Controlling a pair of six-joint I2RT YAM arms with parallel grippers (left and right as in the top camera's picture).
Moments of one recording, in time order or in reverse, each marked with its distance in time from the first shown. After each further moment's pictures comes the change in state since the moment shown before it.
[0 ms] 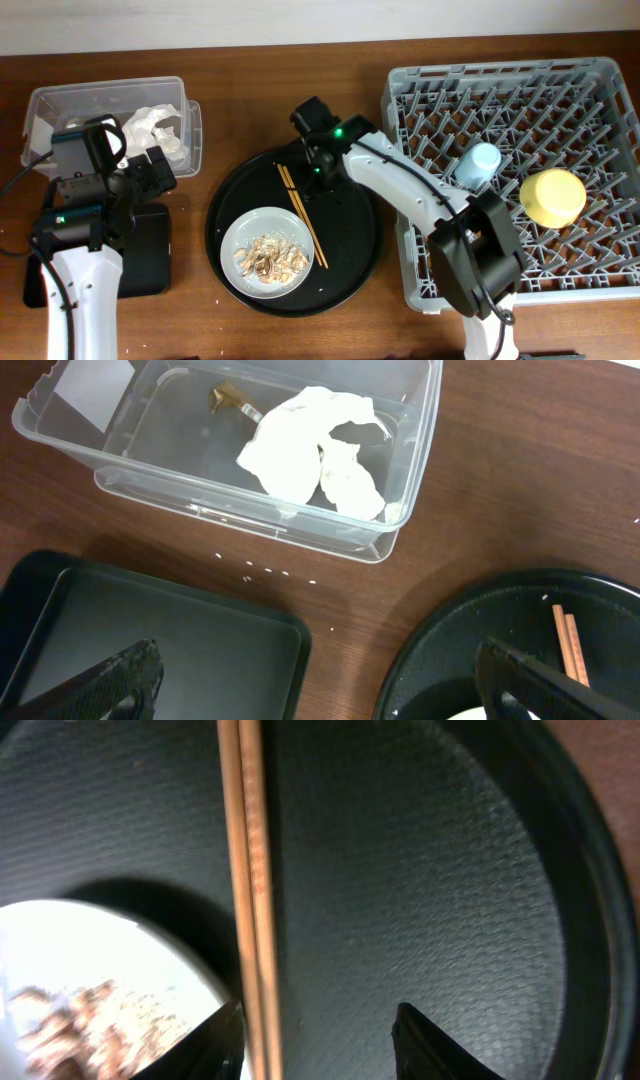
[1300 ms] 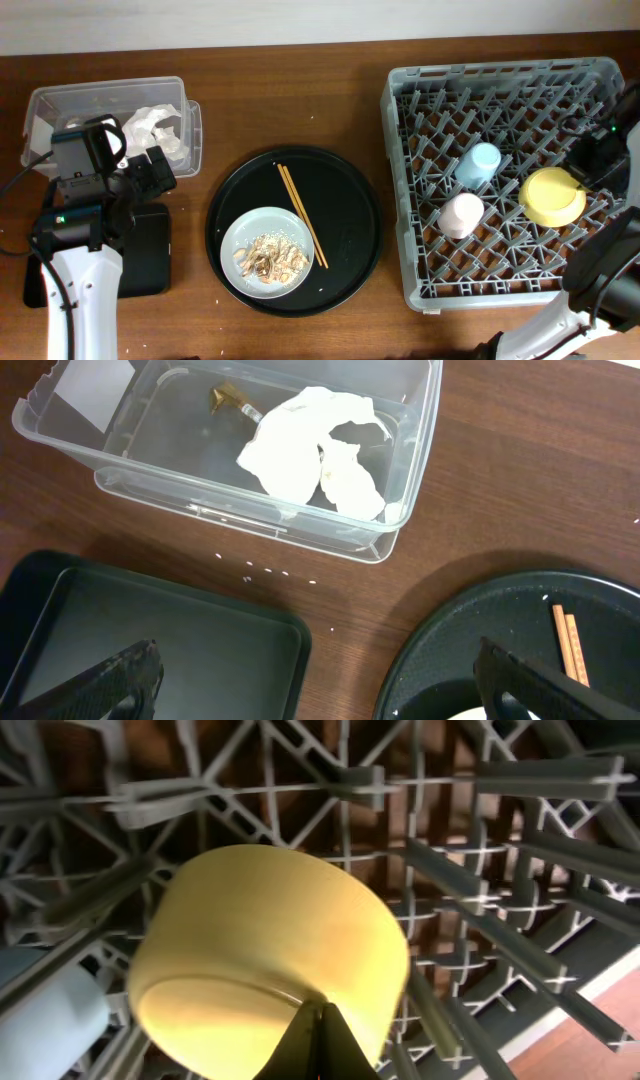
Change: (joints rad) left arm 0.000 0.000 0.000 0.000 0.000 0.000; right arm -1.164 -0.147 0.017 -0.332 0.189 -0.024
